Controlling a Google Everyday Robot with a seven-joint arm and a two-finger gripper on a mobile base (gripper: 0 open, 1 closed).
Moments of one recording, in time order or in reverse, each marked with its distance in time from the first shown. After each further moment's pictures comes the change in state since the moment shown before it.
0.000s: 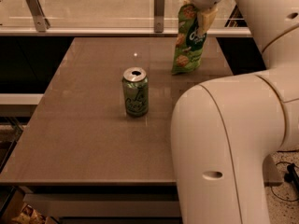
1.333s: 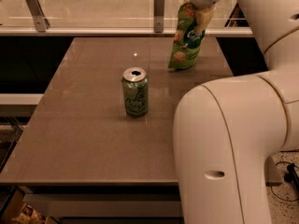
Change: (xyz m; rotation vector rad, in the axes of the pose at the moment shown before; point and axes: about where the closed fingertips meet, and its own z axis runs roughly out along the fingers) arm 0.003 -0.015 -0.001 0.072 -0.001 -0.006
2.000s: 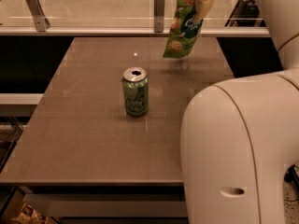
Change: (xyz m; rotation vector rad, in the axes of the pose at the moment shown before) arm -0.006 -0.014 -0.039 0.101 0.005 -0.003
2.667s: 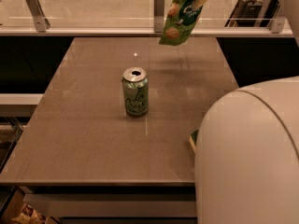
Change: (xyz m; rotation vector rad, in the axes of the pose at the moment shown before) arm -0.004 -0.019 -0.042 0.115 0.044 0.005
